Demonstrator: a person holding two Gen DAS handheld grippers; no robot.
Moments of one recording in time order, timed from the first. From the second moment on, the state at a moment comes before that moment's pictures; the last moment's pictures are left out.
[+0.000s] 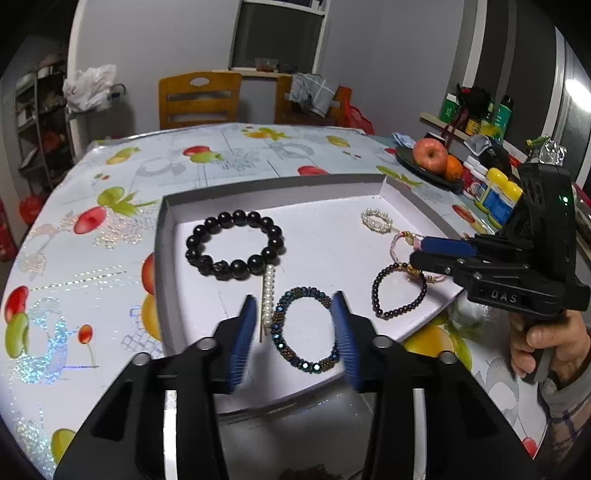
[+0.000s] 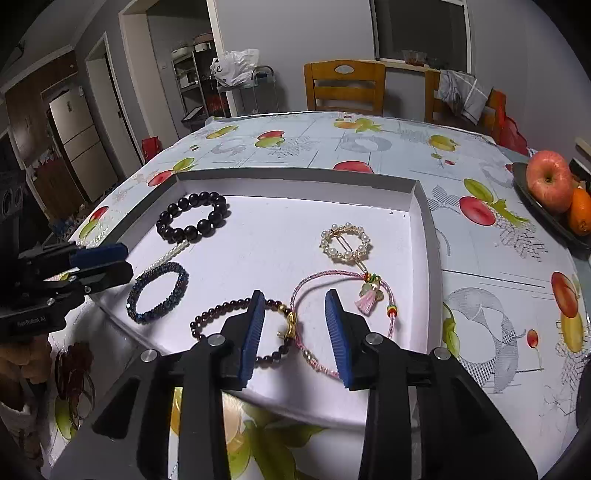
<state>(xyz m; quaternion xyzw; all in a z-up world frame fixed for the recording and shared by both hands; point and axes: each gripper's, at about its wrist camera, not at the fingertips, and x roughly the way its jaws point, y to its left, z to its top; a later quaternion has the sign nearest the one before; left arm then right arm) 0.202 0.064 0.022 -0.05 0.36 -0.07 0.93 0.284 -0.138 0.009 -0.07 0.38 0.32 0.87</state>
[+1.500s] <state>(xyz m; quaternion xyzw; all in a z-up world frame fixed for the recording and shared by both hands) 0.069 0.078 0.015 -0.03 0.32 -0.06 0.94 0.180 -0.174 0.030 -0.06 0.29 0.30 0.90</state>
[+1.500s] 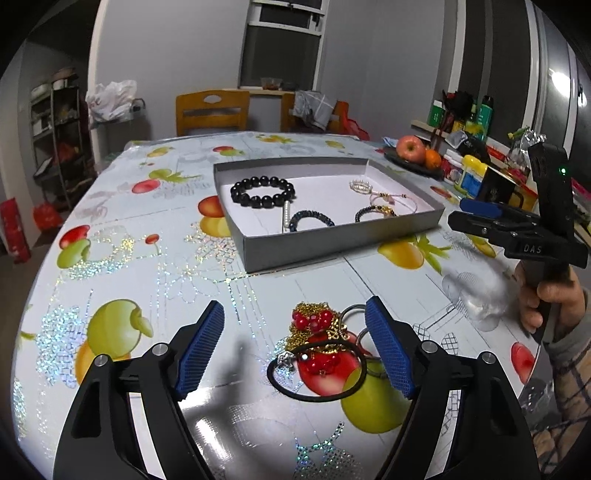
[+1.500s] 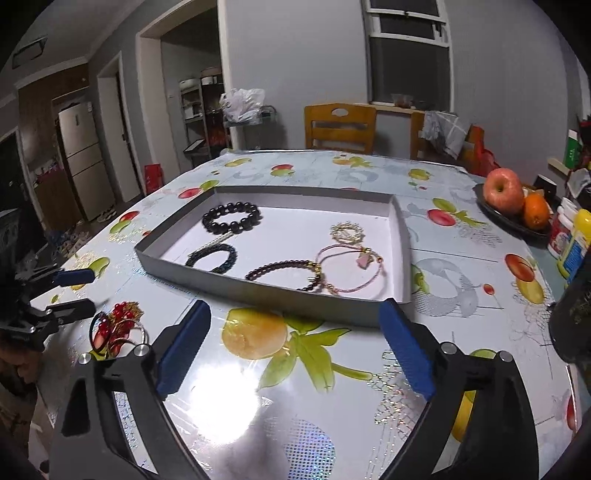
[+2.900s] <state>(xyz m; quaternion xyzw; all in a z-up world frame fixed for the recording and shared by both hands) 0.066 0.074 -0.003 -0.01 0.39 -0.08 0.92 0.135 -0.113 0.022 -0.15 0.31 0.40 0.85</state>
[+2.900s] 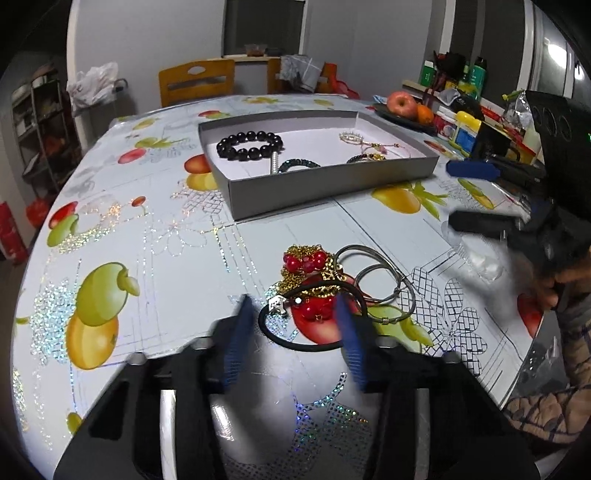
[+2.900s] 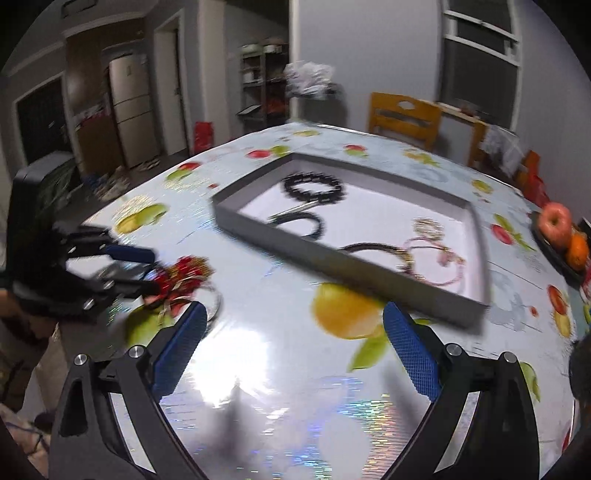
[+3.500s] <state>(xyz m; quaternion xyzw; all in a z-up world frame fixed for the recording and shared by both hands) 0.045 0.113 -0.005 -0.05 0.38 -0.05 0.92 0.123 -0.053 0.011 -0.19 0.34 0.46 0.80</state>
